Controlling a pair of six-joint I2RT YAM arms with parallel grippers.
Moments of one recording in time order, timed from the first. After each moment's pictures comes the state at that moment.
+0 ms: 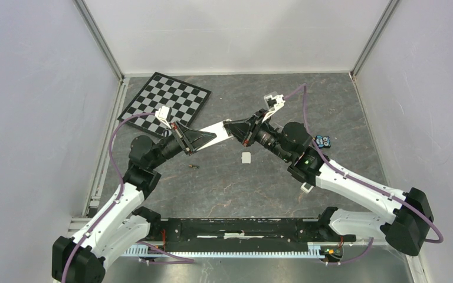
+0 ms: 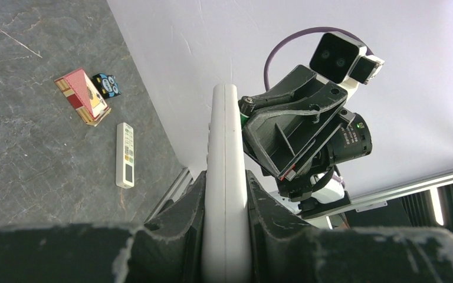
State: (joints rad) left arm -0.41 0.81 0.52 0.45 0.58 -1.28; right arm 0.87 1.15 0.85 0.40 -0.03 0.56
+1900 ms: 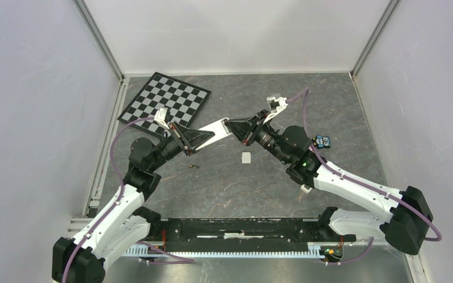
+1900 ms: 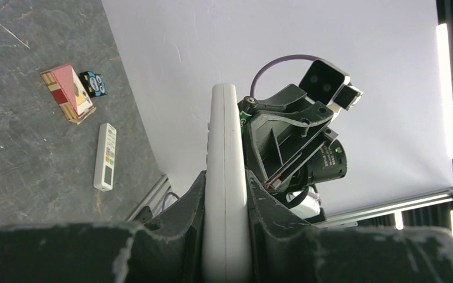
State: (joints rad) left arm -0.41 0.80 0.50 0.47 0.53 -1.39; right arm 0.88 1.16 0.82 0.49 0.03 0.56
